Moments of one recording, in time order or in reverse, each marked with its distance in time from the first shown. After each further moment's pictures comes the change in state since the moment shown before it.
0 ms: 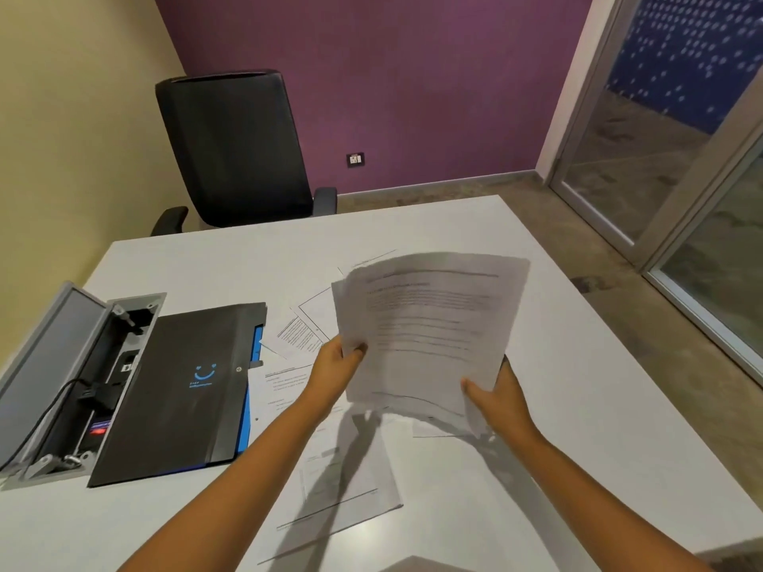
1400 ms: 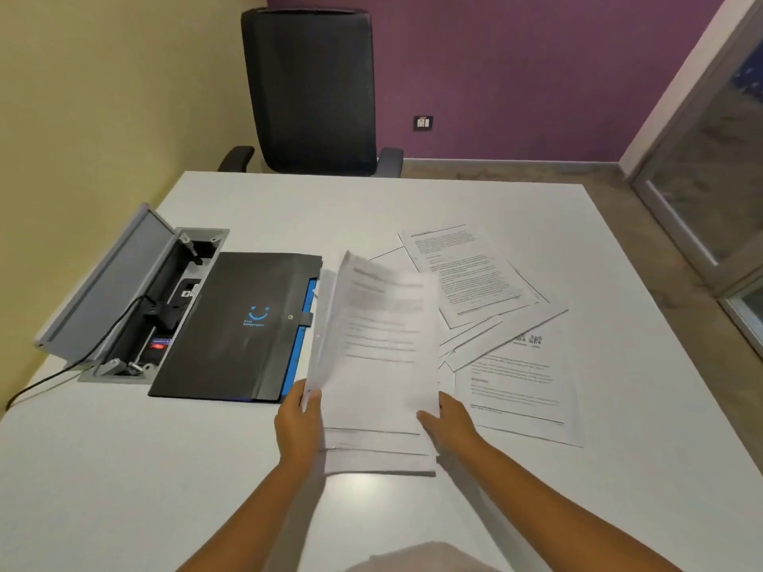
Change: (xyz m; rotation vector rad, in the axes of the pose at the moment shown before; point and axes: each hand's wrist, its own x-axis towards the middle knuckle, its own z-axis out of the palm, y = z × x) left_hand -0.081 -0.122 -0.054 0.020 0.612 -0.246; right_hand -0.022 0.044 0.118 -0.337 -0.426 0.276
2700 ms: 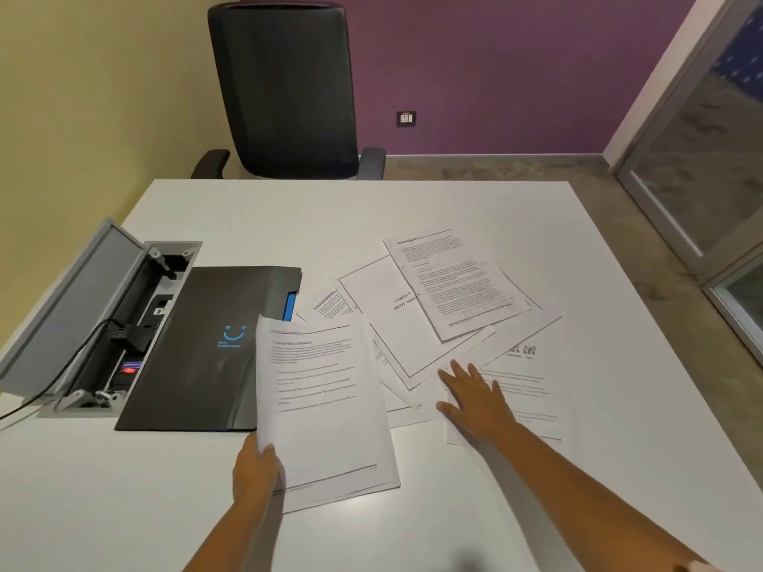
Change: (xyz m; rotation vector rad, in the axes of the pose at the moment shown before) left_hand 0.029 -0.041 -0.017 0.274 -0.036 -0.293; right_hand 0.080 0.040 -0.071 -0.895 -0.071 -0.218
